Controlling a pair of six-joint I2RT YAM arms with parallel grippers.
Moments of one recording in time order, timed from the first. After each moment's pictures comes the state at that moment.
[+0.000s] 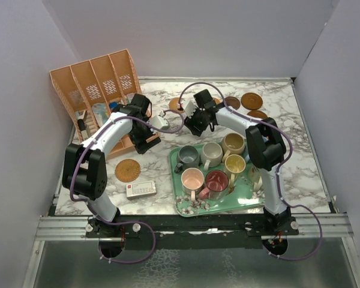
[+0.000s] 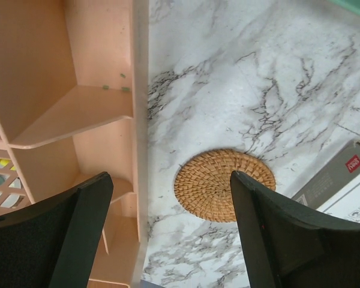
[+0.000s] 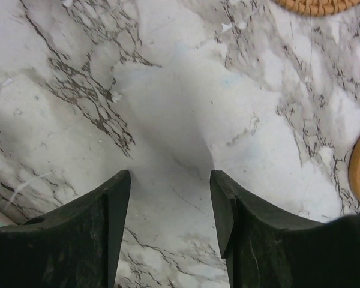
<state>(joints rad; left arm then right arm) -0.30 1.67 1.31 -0.94 0.12 0.74 0.54 2.19 1.67 -0.44 -0.16 -0.51</state>
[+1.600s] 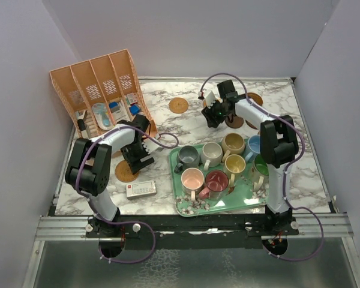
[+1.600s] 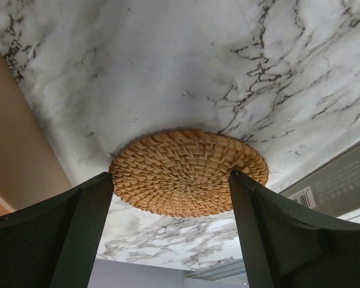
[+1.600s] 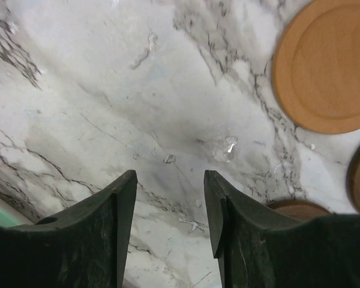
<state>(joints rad) -0.30 1.71 1.06 -0.92 -0.01 0.73 0.34 2.15 1.65 -0.52 -0.30 -0.54</state>
